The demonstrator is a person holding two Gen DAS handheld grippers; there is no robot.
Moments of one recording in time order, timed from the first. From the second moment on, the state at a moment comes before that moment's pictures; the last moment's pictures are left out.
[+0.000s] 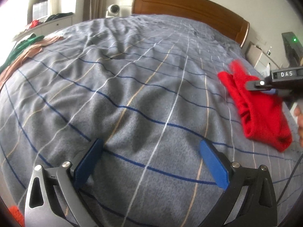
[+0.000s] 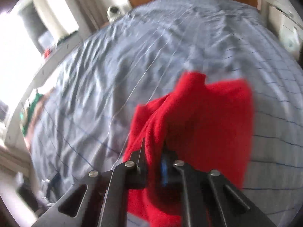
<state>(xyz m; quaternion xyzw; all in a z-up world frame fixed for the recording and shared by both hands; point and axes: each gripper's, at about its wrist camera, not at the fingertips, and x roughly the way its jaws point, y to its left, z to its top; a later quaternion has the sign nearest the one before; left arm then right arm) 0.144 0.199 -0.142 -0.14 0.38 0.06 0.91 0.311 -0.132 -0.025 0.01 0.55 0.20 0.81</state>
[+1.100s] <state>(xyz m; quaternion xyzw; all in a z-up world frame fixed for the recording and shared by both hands) 0.149 0.195 -0.143 -0.13 0.39 0.07 0.91 0.170 -0.193 0.002 -0.09 0.41 0.26 0.87</state>
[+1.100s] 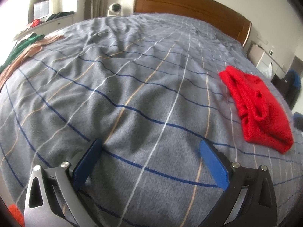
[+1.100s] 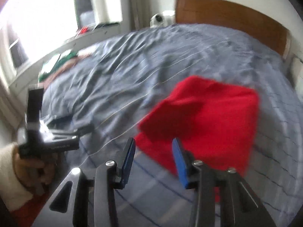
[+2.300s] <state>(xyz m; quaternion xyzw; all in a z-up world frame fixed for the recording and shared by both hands) 0.133 0.171 -0.138 -0.08 0.39 0.04 0.92 0.075 -0.316 -0.074 0.00 0.40 0.08 0.91</state>
